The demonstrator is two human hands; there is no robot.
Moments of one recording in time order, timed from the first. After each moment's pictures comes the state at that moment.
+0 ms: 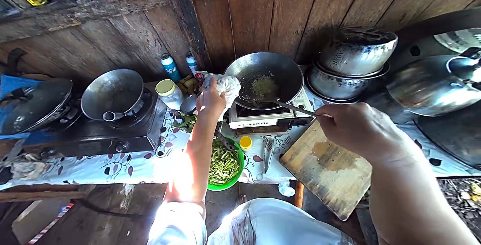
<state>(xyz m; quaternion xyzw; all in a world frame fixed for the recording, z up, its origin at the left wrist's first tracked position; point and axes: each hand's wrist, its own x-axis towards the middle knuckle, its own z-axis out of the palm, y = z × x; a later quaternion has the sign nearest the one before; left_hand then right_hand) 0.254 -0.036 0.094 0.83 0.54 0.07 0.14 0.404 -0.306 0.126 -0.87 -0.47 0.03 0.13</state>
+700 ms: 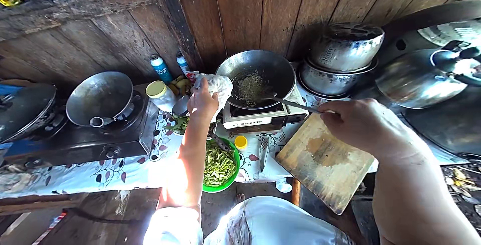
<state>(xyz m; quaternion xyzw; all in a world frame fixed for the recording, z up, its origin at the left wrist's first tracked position) 0.256 -0.035 0.092 0.83 0.54 0.07 0.13 0.420 -0.322 0.120 -0.86 -0.48 0.03 0.17</state>
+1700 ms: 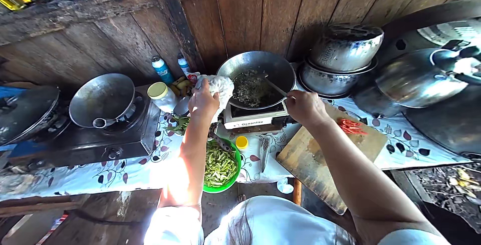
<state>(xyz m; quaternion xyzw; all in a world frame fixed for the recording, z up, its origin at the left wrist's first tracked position) 0.253 -0.033 0.093 0.83 0.54 0.07 0.14 0.436 -0.230 0.056 -0.89 -0.39 0.09 0.24</state>
